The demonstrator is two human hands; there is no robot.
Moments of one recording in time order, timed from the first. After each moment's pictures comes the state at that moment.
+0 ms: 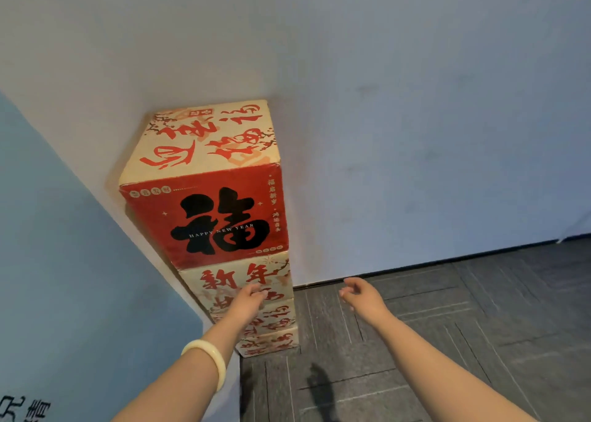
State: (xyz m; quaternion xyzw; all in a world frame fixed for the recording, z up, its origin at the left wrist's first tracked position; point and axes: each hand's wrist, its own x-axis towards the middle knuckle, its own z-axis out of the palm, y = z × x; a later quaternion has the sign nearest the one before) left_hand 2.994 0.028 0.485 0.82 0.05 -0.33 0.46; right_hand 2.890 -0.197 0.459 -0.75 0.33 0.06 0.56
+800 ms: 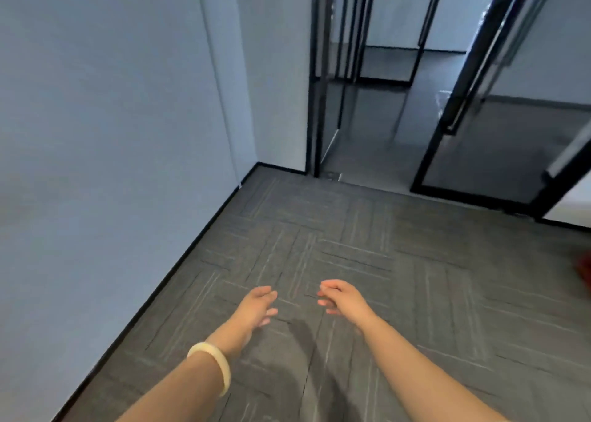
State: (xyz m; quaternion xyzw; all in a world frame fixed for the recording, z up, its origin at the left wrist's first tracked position) left_hand 2.460 -0.400 0.476 0.67 -0.32 -0.61 0.29; right_hand 2.257 -0.414 0.491 -0.42 0.61 -0.26 0.62
